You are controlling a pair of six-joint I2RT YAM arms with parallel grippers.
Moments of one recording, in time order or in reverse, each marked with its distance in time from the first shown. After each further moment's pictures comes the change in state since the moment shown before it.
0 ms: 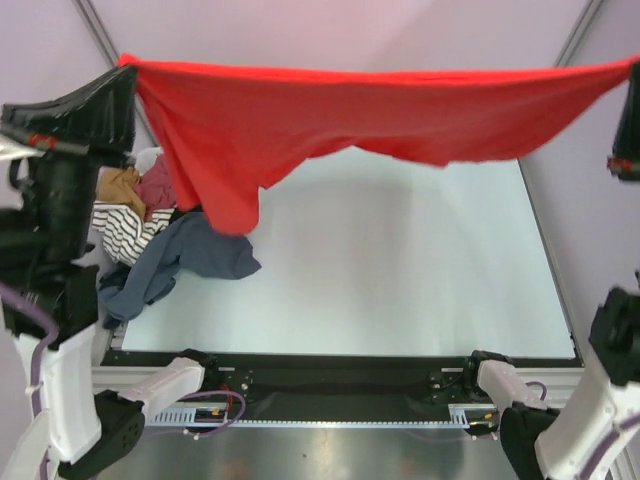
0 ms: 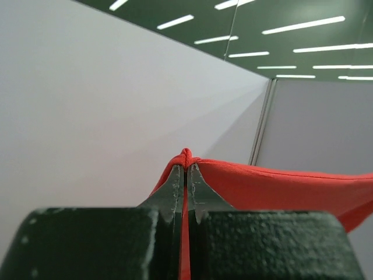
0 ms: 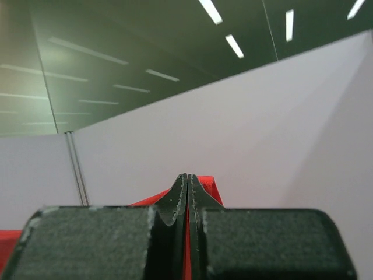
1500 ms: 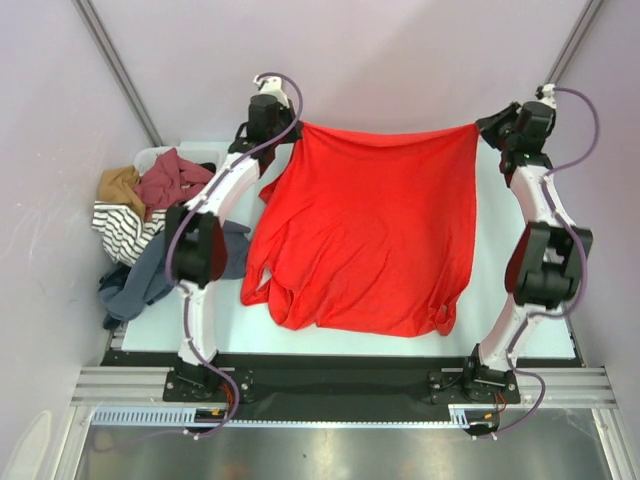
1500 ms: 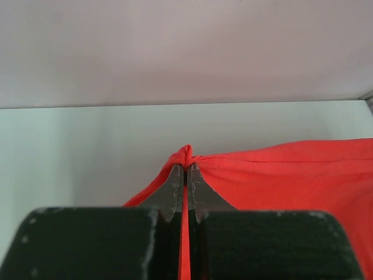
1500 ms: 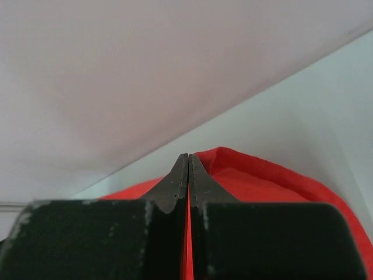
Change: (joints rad) left arm 0.005 1.033 -0.013 0.115 -0.058 0.003; right arm 0.013 0.808 -0.446 0.271 0.041 0.091
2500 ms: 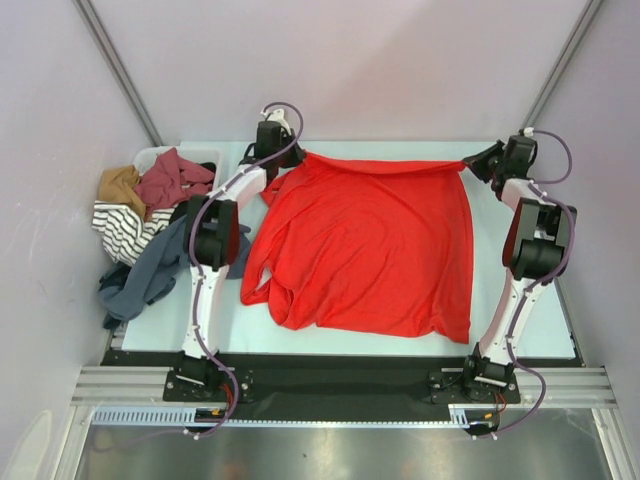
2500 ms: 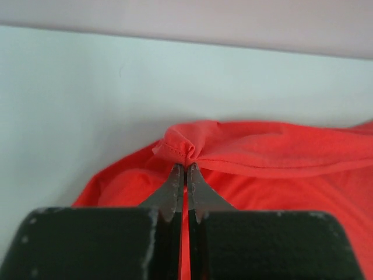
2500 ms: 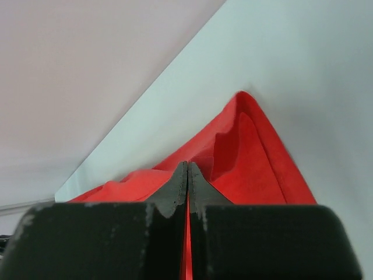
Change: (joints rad) left arm 0.055 0.361 0.124 0.062 0.136 -0.077; right arm -0.051 0.345 -0.016 0.111 -0.131 0.101
